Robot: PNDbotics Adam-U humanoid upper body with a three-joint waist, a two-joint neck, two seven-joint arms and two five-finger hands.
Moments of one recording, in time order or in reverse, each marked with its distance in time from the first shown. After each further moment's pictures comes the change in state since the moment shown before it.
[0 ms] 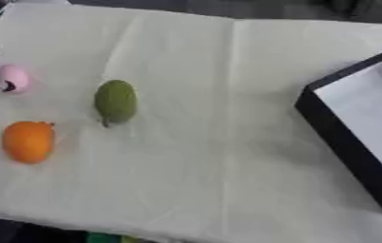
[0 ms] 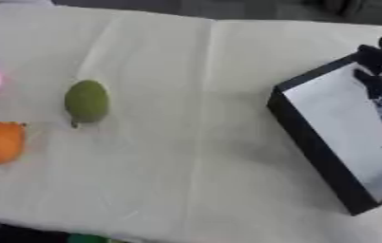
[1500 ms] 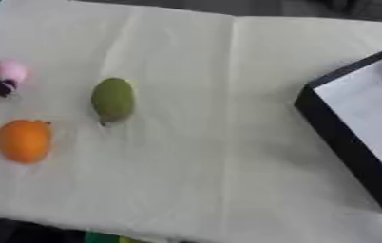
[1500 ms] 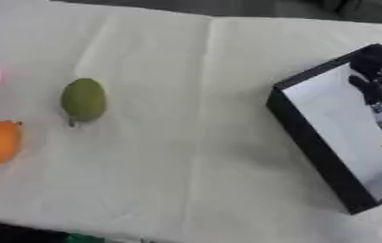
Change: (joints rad) left arm 0.033 -0.054 0.005 0.030 0.087 0.117 0.258; right arm -0.001 0.008 0.014 0.000 0.004 0.015 0.028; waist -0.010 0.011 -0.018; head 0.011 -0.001
